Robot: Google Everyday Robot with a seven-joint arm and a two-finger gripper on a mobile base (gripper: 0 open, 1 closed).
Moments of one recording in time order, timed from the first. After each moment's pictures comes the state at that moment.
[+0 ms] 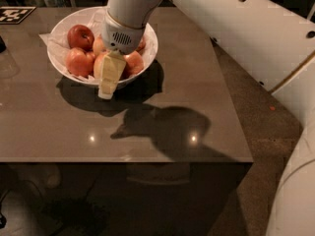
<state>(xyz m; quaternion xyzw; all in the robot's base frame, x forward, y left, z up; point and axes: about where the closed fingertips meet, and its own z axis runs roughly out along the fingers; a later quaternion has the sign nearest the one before) 0.564 0.107 0.919 -0.71 0.67 0.13 0.18</state>
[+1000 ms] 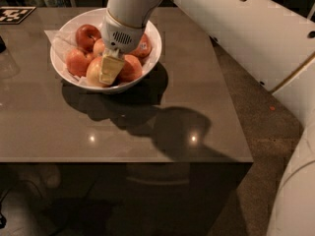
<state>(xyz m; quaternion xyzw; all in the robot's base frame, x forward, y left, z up) 0.564 0.107 0.919 -0.71 0.67 0.13 0.18</state>
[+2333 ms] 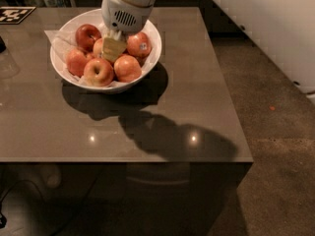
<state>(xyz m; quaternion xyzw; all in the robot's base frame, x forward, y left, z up) 0.557 0.092 0.974 -0.69 0.68 0.08 0.23</state>
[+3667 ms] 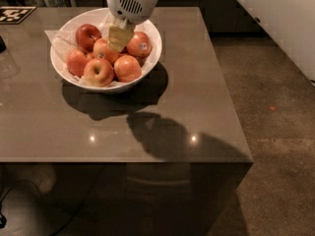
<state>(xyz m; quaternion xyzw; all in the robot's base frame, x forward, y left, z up) 0.559 0.073 0.998 -0.67 0.70 0.04 0.25</state>
